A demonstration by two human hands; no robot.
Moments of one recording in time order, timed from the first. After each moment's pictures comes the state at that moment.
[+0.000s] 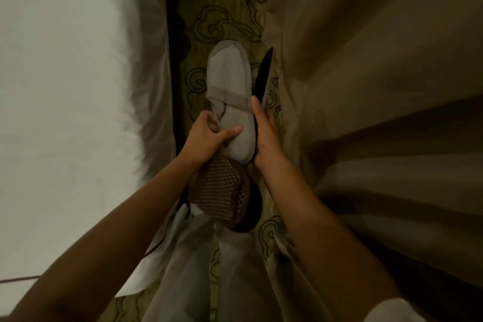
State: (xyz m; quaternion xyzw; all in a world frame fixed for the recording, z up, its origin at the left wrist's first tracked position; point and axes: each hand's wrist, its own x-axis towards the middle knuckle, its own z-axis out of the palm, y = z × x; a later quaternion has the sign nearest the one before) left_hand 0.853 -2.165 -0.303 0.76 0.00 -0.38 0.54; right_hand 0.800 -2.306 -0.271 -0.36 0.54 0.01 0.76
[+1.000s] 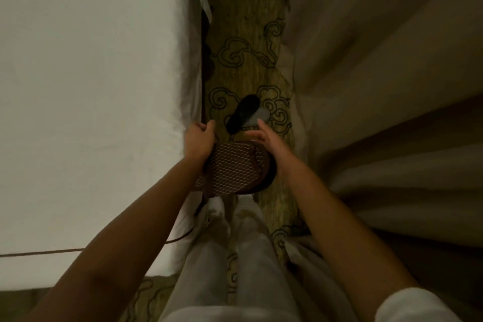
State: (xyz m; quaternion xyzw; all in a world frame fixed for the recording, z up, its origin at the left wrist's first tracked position) left_hand 0.872 -2.075 -0.252 0.84 0.17 -0.27 0.43; right_hand 0.785 -2.253 -0.212 -0.45 0.46 0.24 0.73
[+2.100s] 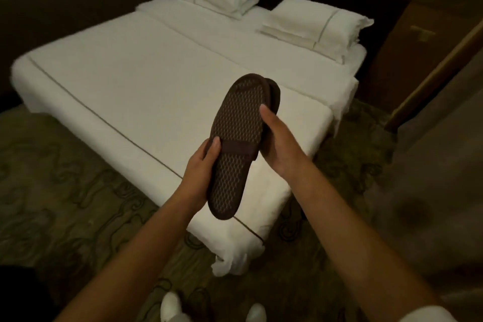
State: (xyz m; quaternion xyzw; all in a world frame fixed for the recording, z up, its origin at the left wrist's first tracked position) left_hand 0.596 -1.743 0.092 0.60 0.16 0.02 0.78; right_hand 0.691 -1.901 0.134 -0.54 -0.03 0.23 0.81
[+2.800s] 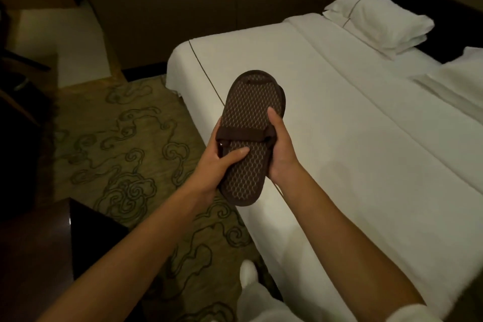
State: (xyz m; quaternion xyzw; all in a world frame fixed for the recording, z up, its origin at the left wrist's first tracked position) left_hand 0.556 -1.242 0.084 0.55 0.20 0.20 0.79; right_hand 0.685 -1.335 0.101 -0.48 -0.07 0.45 0.75
